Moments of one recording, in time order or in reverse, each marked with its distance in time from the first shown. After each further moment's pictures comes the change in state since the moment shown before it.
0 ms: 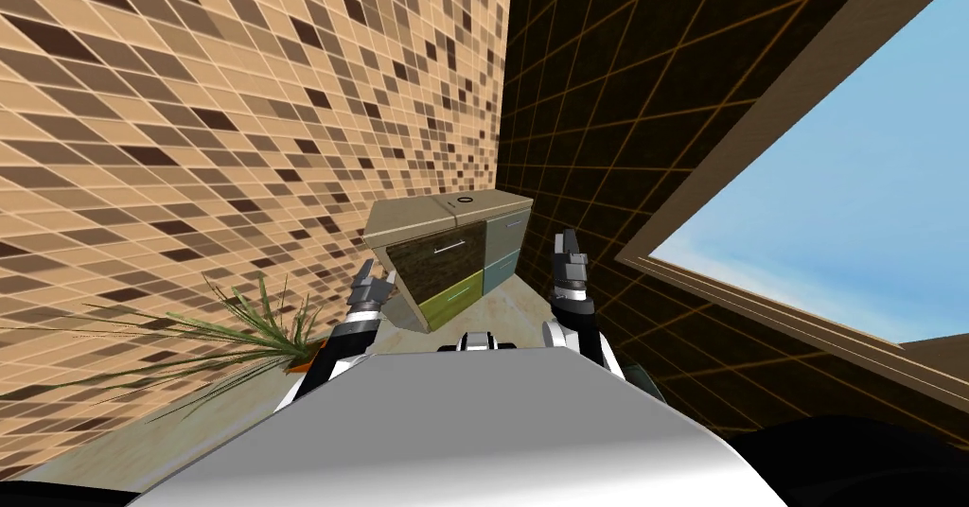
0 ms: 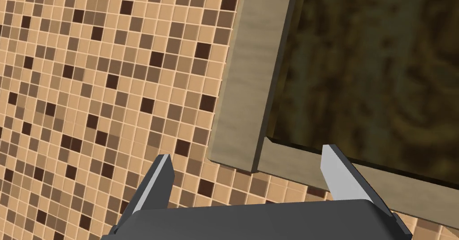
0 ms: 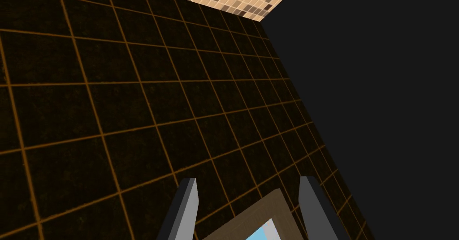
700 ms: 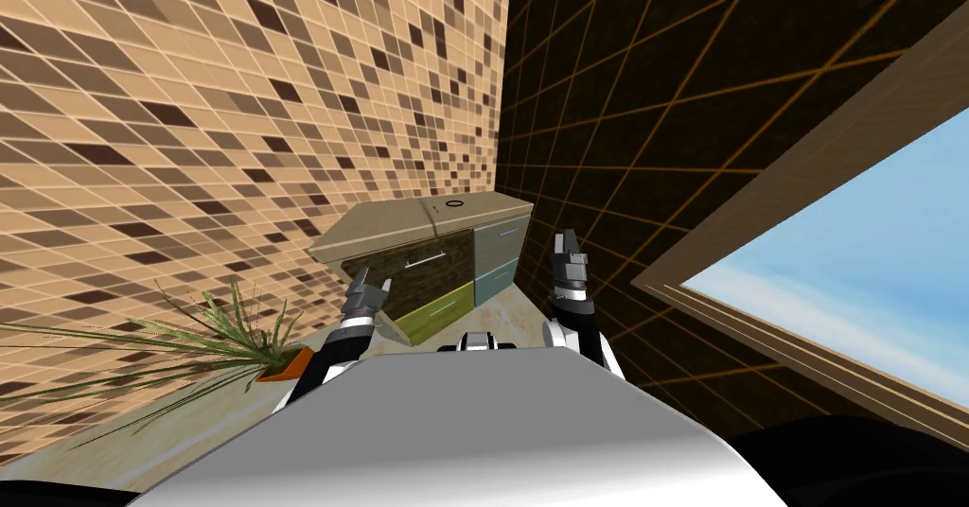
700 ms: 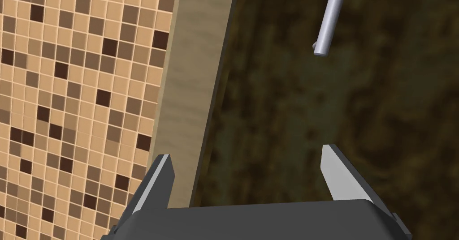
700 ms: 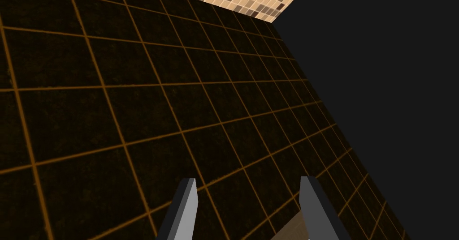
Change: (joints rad) left arm 0.012 -0.007 0.046 0.061 0.072 0.050 0.027; right arm 0.000 0.000 0.000 0.000 0.000 0.000 0.000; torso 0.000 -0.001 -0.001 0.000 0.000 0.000
